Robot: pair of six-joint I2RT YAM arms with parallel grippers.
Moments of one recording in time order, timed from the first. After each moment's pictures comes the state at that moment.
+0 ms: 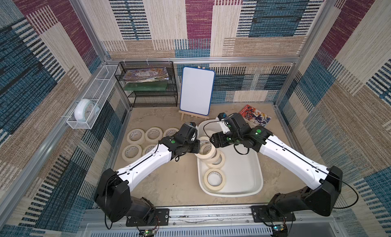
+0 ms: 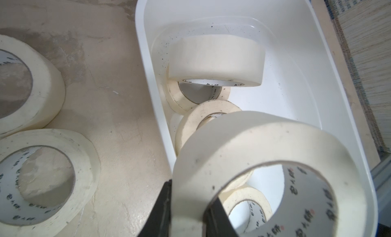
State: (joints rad) left arm -0.64 1.43 1.12 -0.57 0.04 -0.42; right arm 0.75 1.42 1.37 -0.77 -0.02 0.35
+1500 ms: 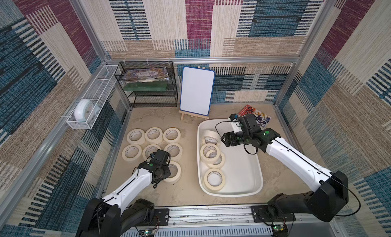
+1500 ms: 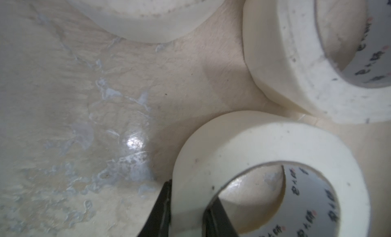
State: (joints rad) left arm -0.33 1.12 0.52 -0.67 -0.12 -0.73; right arm 0.54 1.37 1.18 -0.67 -0.10 0.25
